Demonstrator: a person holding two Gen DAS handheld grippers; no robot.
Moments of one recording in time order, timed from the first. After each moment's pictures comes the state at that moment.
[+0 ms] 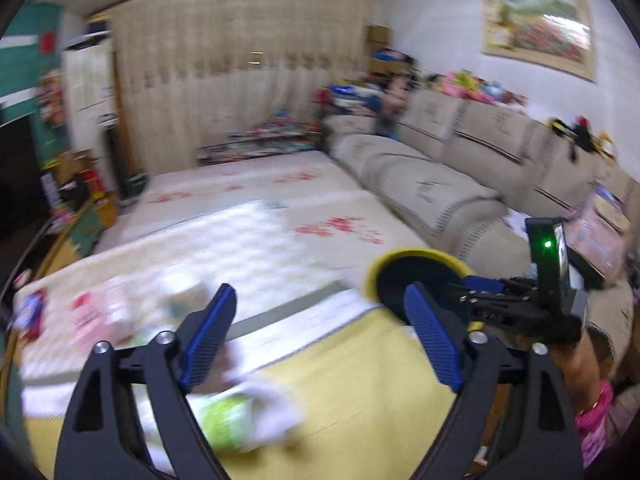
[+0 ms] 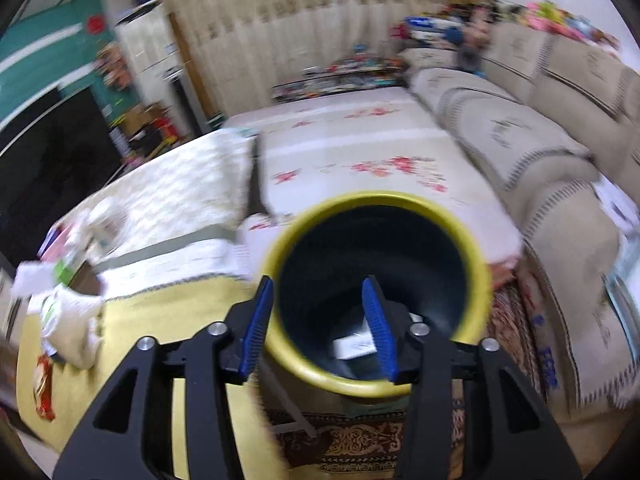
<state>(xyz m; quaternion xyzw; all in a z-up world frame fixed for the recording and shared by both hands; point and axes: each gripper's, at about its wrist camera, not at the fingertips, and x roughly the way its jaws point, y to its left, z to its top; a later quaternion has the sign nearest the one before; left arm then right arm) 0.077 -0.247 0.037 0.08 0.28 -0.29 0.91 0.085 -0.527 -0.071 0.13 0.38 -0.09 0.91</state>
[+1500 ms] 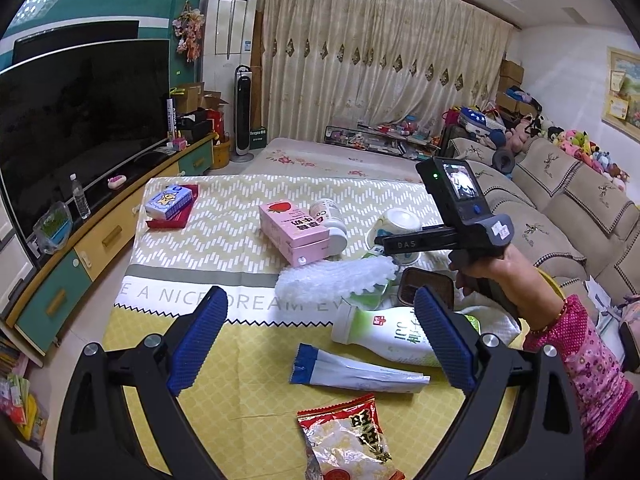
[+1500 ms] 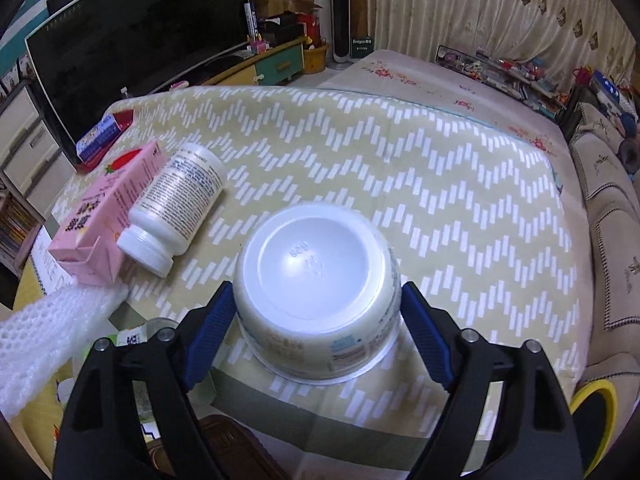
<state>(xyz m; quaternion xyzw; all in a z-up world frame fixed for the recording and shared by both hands) 0.078 -0.051 -0.004 -0.02 0.31 -0.11 0.94 0.331 -0.292 -0.112 -0.02 0.48 0.11 0.87</state>
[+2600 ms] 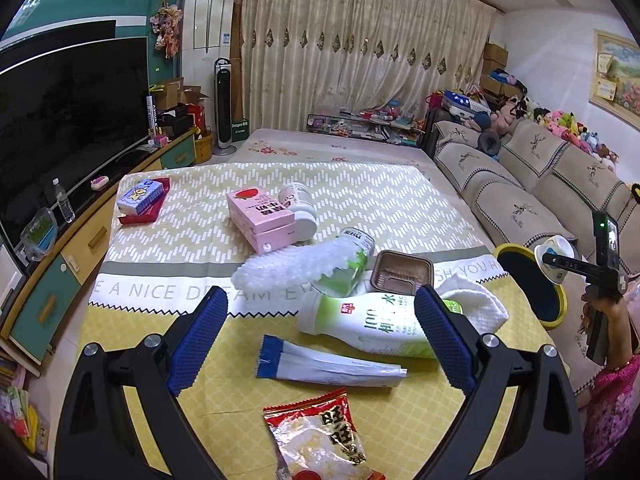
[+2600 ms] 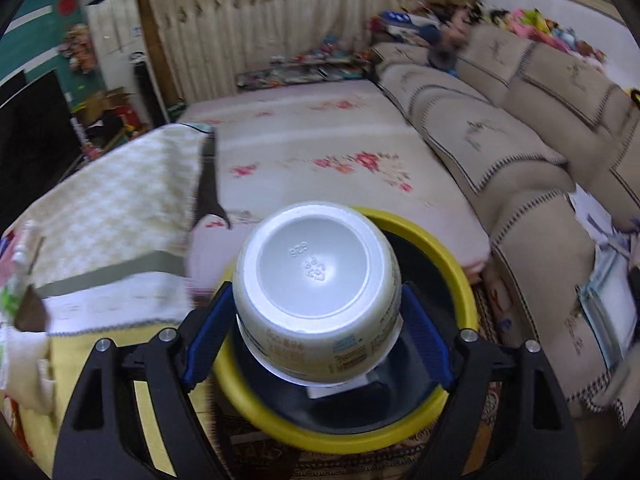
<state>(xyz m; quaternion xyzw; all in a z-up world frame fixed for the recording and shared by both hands) 0.085 -0.081 -0.019 0.00 0.33 -0.14 0.93 0.121 -0.580 -0.102 0.13 0.41 -0.19 0.88</state>
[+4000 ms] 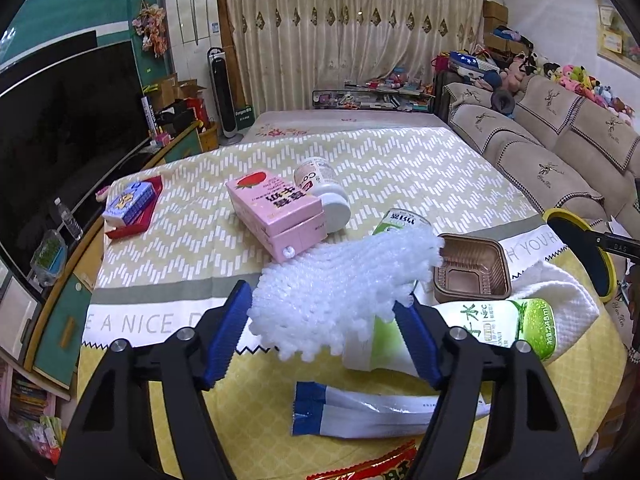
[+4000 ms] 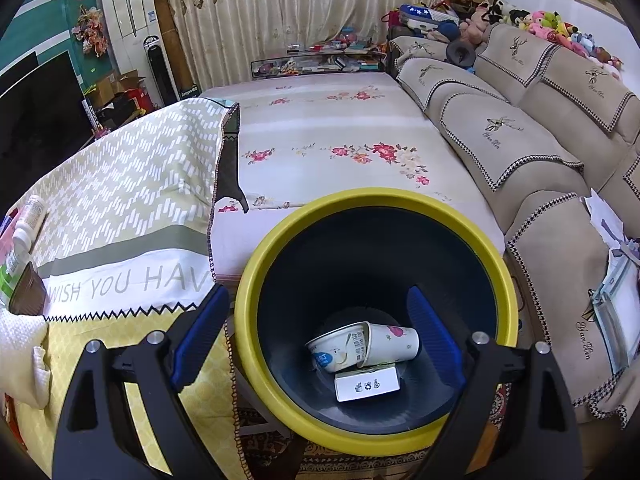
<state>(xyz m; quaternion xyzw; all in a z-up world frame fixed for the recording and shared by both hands) 0.167 -0.088 -0.070 0.07 0.36 -0.12 0.92 0.133 -0.541 -0.112 0.11 0.42 -0.16 0.89</state>
